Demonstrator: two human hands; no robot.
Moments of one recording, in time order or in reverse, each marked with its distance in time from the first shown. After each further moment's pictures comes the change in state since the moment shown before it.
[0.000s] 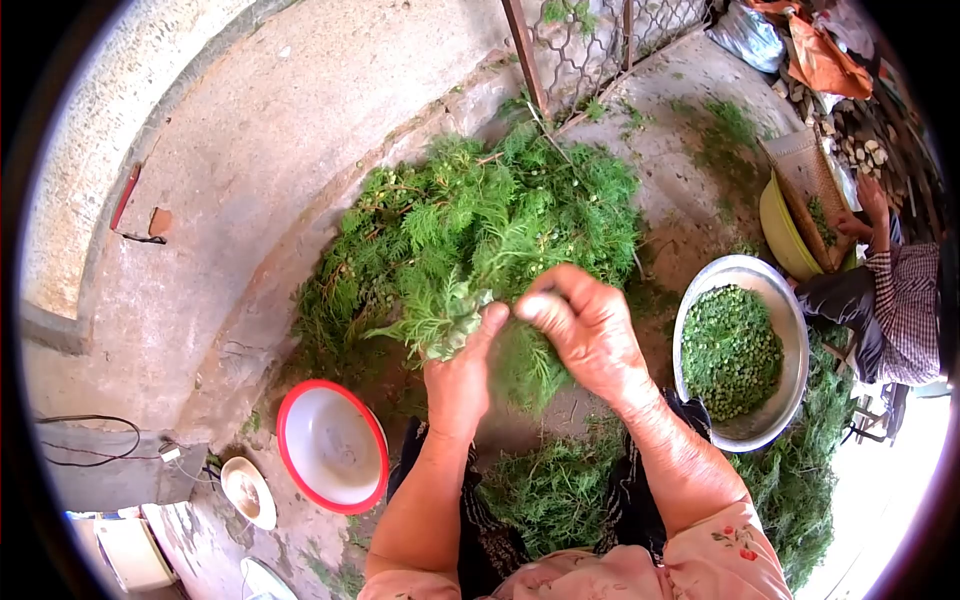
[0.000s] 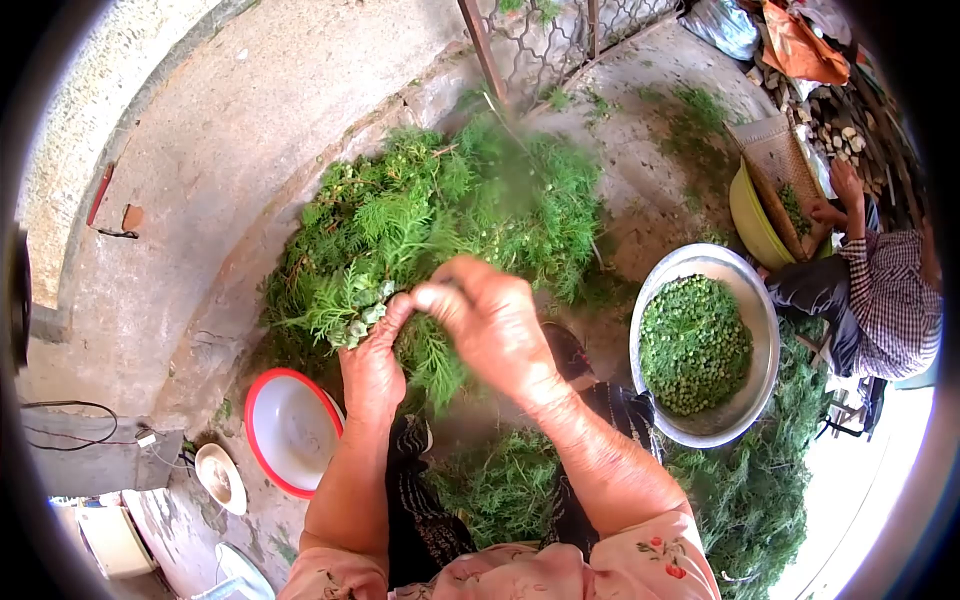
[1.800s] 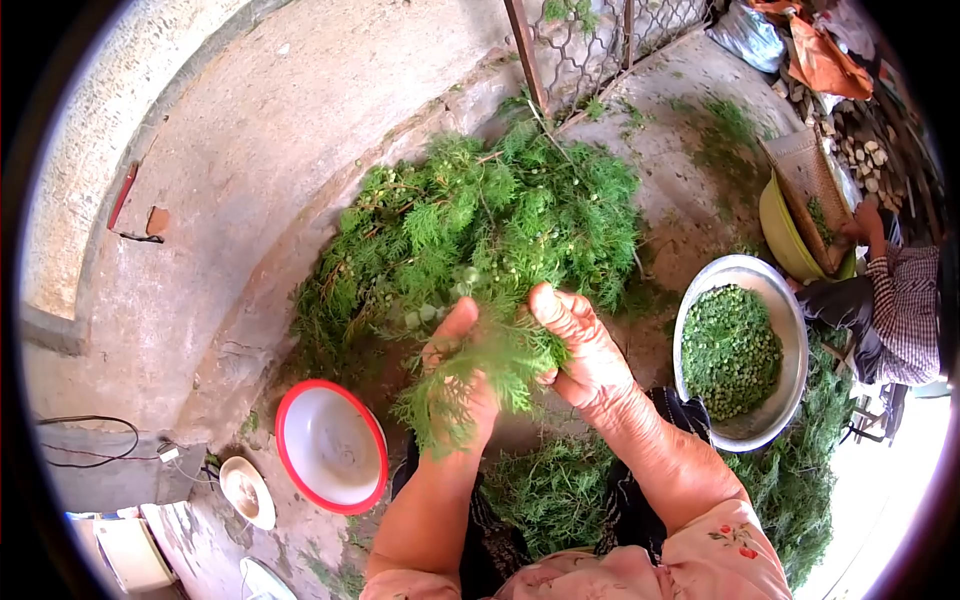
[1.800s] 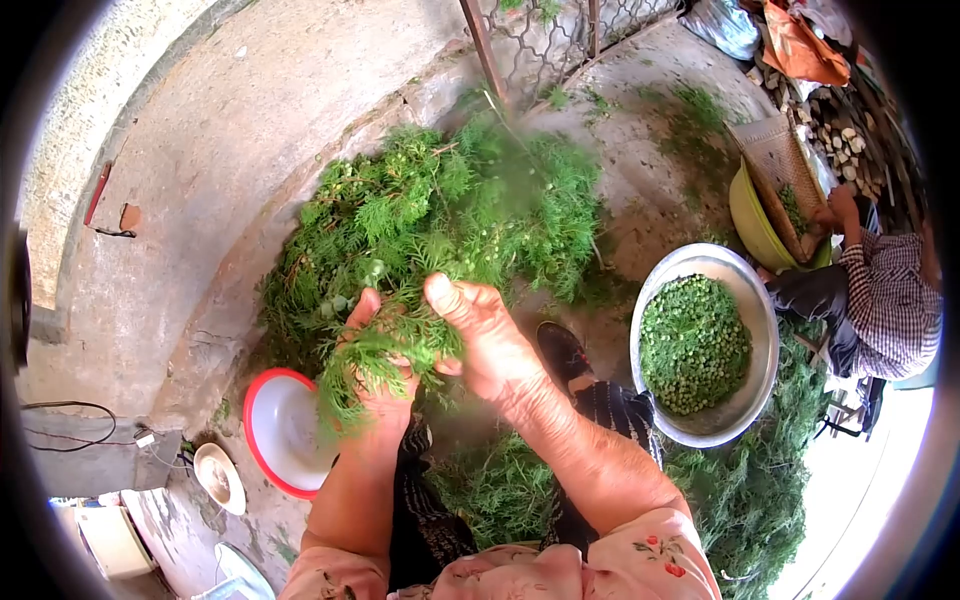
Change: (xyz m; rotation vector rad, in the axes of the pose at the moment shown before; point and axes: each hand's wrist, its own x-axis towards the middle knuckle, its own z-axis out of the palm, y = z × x) left_hand 0.002 -0.043 -0.022 -1.005 -0.186 -0.360; right_hand -0.004 0.020 0.020 1.044 -0.129 0.441
